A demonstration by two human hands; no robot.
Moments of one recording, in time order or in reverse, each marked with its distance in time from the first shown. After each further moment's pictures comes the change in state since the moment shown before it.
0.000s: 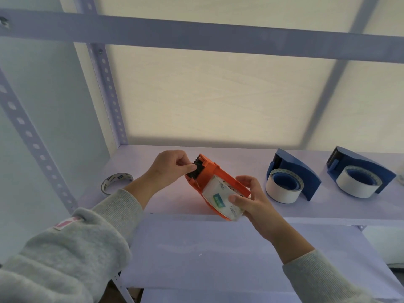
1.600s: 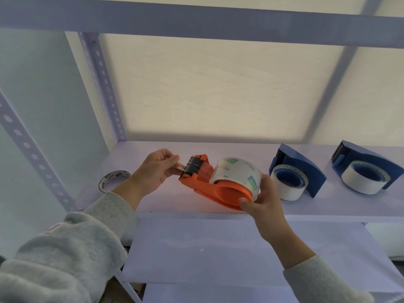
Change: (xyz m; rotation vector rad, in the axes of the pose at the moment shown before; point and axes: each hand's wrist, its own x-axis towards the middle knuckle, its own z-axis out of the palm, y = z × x) left_hand 0.000 -0.032 -0.004 -0.873 -0.108 -0.176; right_hand -0.013 0.004 0.001 0.059 0.198 -0.255
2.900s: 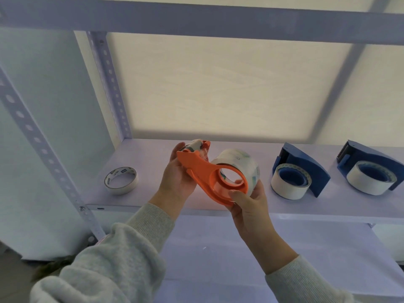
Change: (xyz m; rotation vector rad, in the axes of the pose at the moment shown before) left_hand 0.007 -0.034 0.057 -0.833 0.110 0.025; right_hand -0.002 0.002 0.044 0.572 0.033 0.092
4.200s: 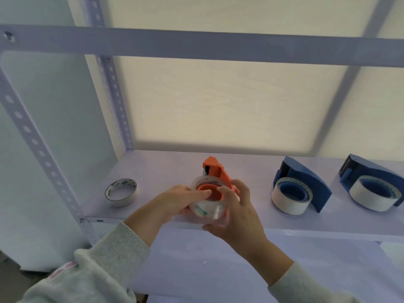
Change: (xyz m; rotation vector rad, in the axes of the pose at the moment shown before) left_hand -0.041 0.023 0.019 1.219 0.102 -0.424; right_hand 0.014 0.010 -0.018 -1.542 -0.188 -0.588
